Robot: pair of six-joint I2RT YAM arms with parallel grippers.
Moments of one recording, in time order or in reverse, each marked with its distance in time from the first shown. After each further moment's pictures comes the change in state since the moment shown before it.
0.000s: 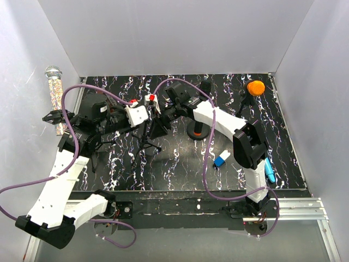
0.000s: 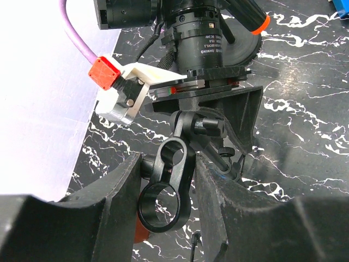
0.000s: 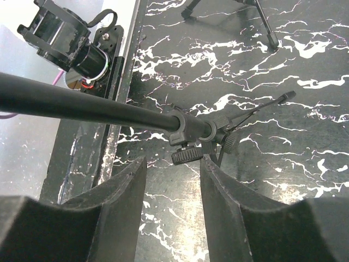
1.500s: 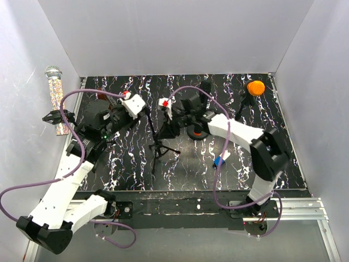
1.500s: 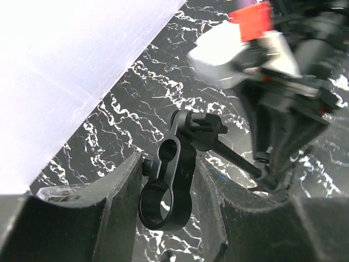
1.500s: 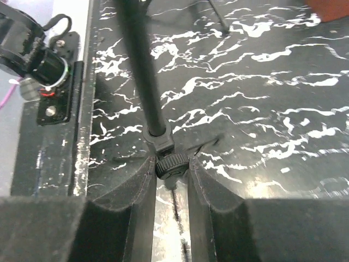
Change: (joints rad) left arm -0.025 -0.071 -0.195 0.312 -0.238 -0.288; right arm -0.021 -0.188 -0.354 0.328 0.139 0.137
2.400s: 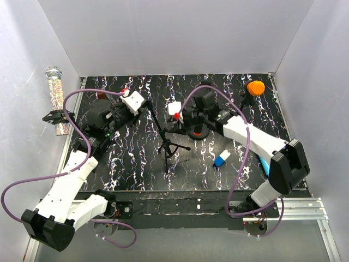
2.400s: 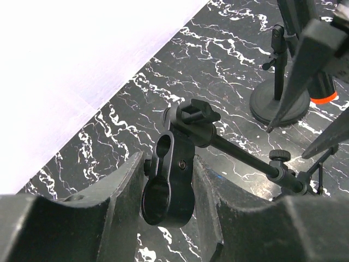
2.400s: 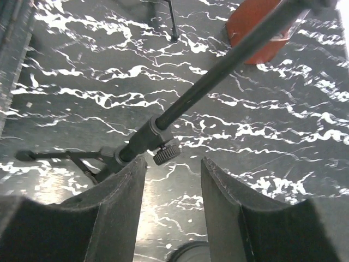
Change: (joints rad) left arm 0.026 0.046 -0.090 0.211 0.050 -0.119; right arm -0.027 -0.281 -0.181 0.011 0.149 -0.550
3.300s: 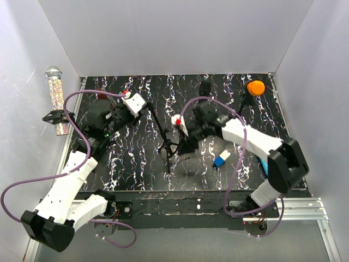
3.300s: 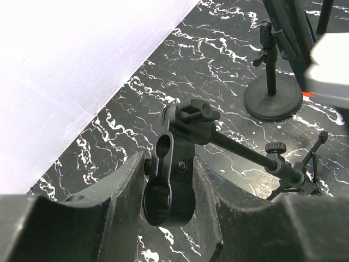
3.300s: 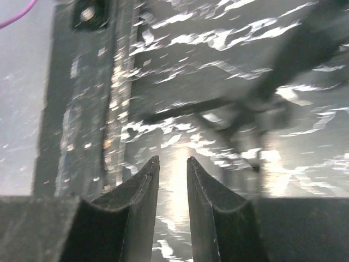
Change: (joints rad) left arm 0.000 -0.006 -0.005 -0.005 0.042 0.039; right arm -0.037 0.079 0.041 -0.394 -0.161 0.183
